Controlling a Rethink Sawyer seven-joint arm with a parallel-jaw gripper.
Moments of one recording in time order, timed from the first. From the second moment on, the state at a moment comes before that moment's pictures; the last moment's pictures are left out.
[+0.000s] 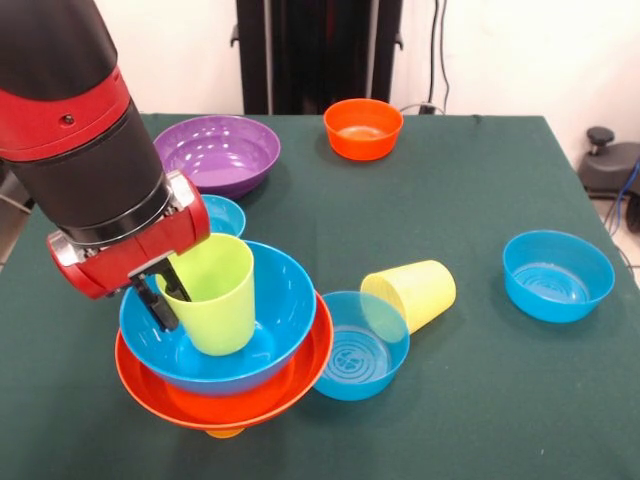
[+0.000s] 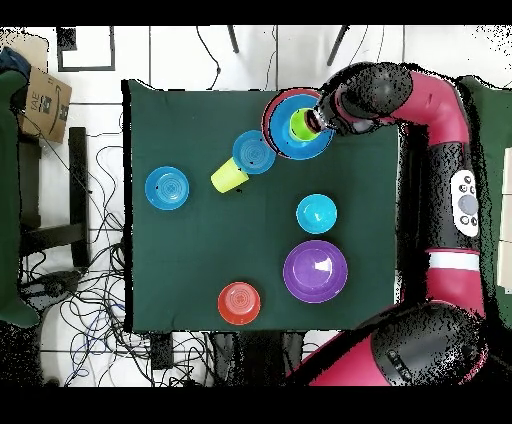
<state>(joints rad) -0.80 -0.25 0.94 0.88 -0.69 1.34 1.09</state>
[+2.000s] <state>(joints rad) -0.80 -0.25 0.92 0.88 -0.70 1.29 1.09</state>
